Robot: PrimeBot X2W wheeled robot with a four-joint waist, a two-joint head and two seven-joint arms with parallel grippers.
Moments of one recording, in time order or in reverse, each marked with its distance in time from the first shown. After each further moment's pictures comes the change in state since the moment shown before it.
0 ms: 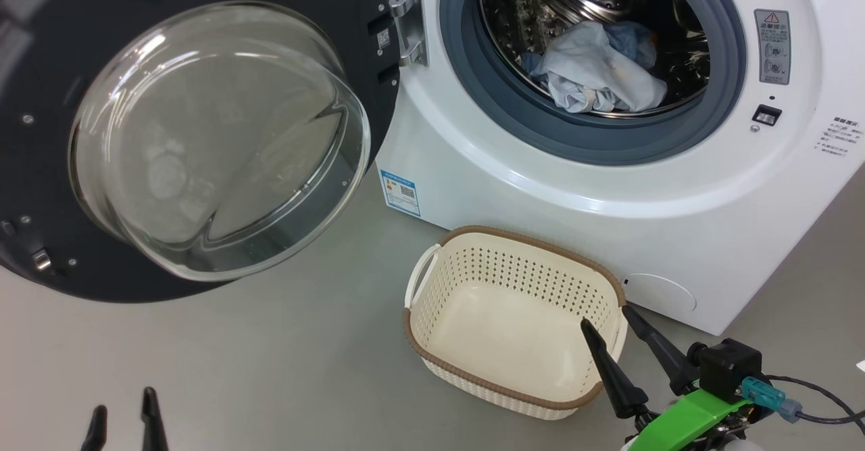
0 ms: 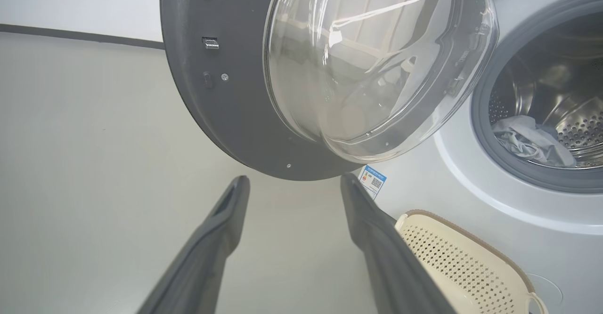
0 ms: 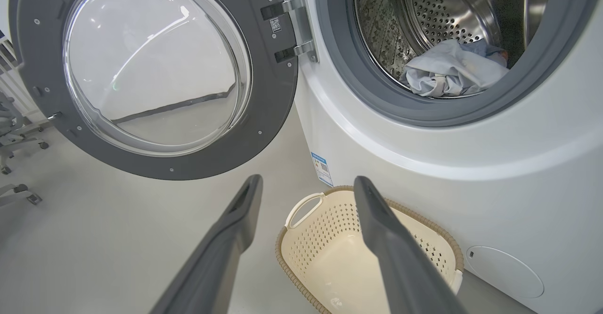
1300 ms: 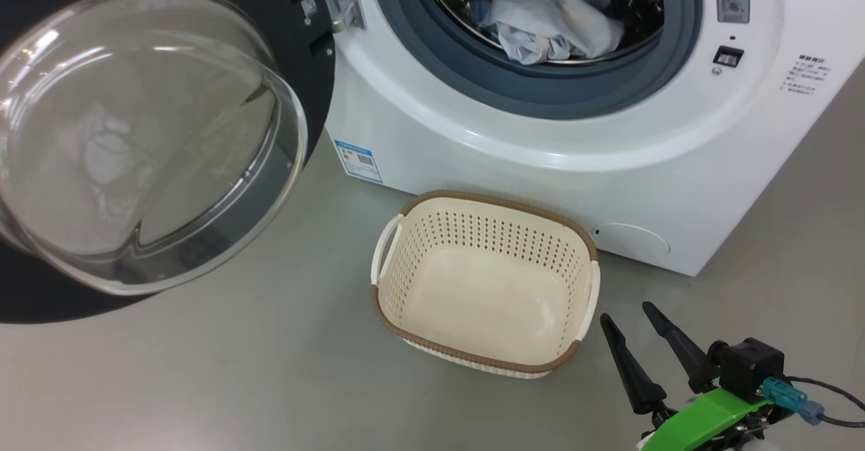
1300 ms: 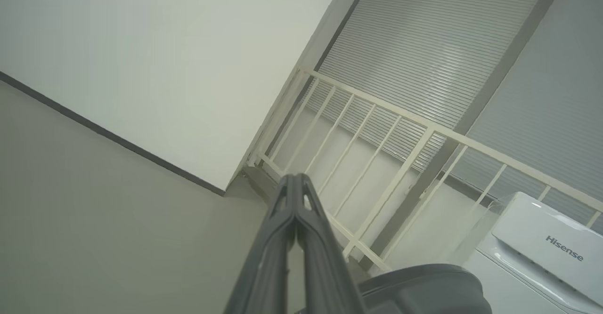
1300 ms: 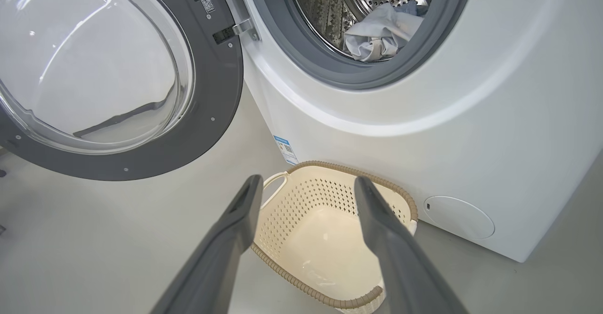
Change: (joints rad) left arm -0.679 0.682 0.140 0.329 -0.866 0.000 0.174; right arm 0.018 -0.007 -0.050 -0.024 -0.007 0.000 0.000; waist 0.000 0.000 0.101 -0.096
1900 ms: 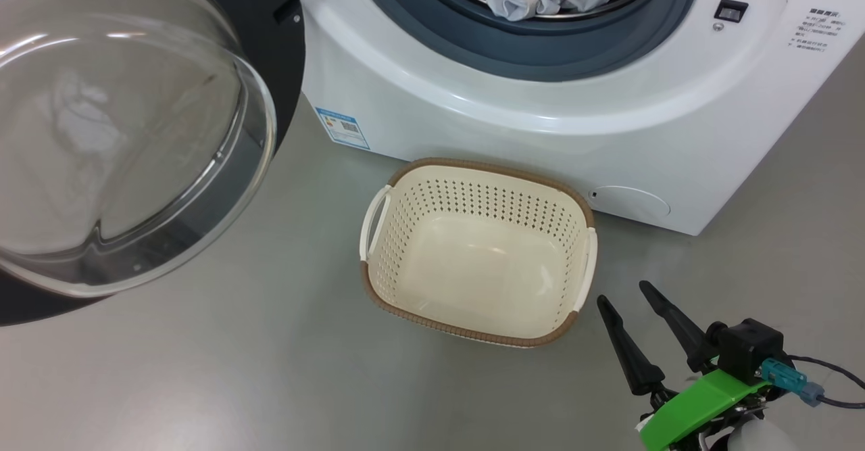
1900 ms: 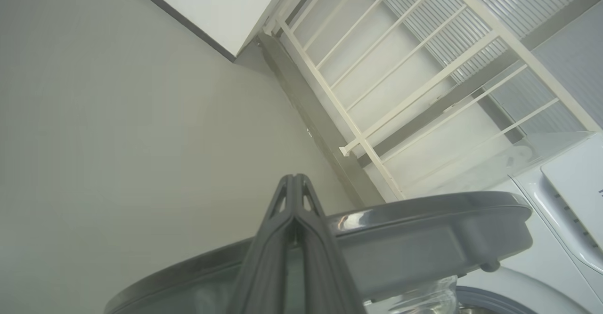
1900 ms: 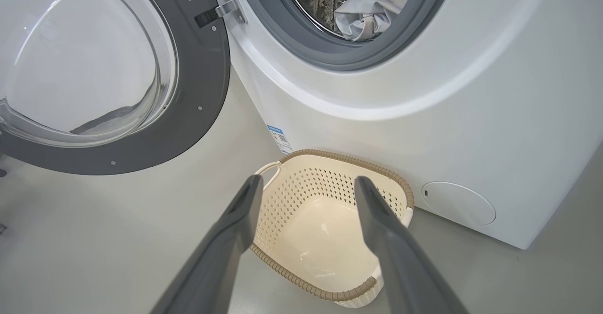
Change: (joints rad) left arm -0.132 0.050 -0.114 0.258 -0.207 0.000 0.380; right arm -0.047 -0.021 0.023 -0.006 -0.002 0.000 0.000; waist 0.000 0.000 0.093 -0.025
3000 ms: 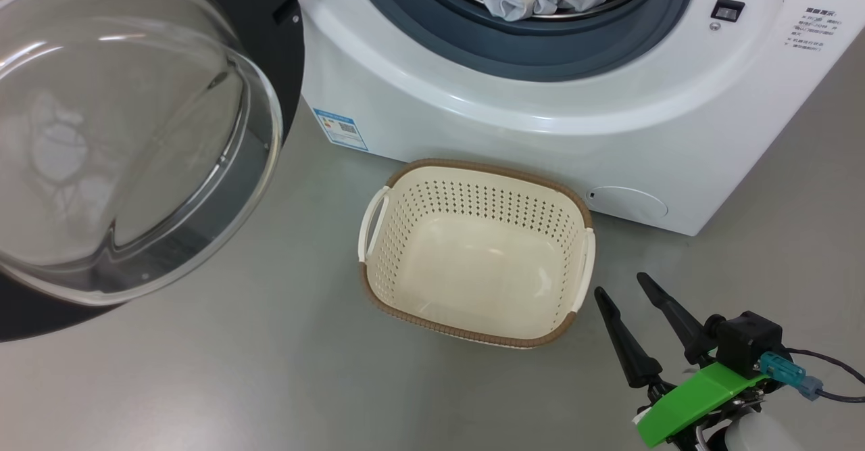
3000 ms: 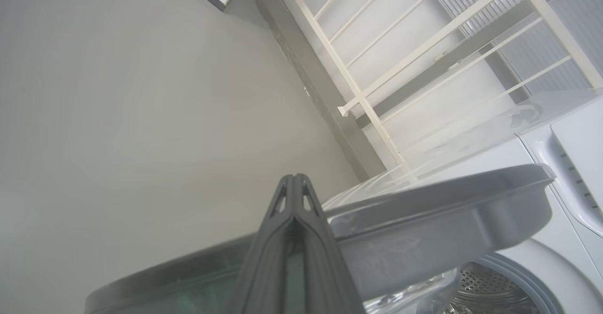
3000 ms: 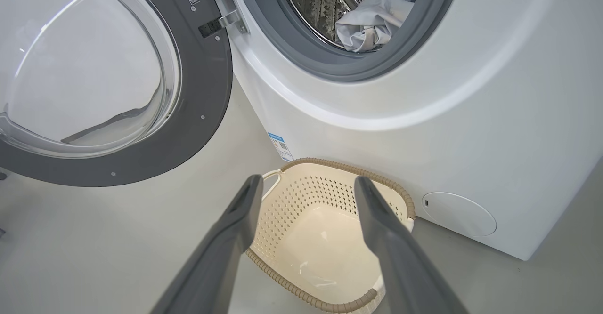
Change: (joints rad) left arm 0.000 0.002 -0.050 -0.012 -0.034 0.002 0.157; right arm -0.018 0.004 0.001 -0.003 -0.001 0.000 0.000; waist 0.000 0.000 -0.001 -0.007
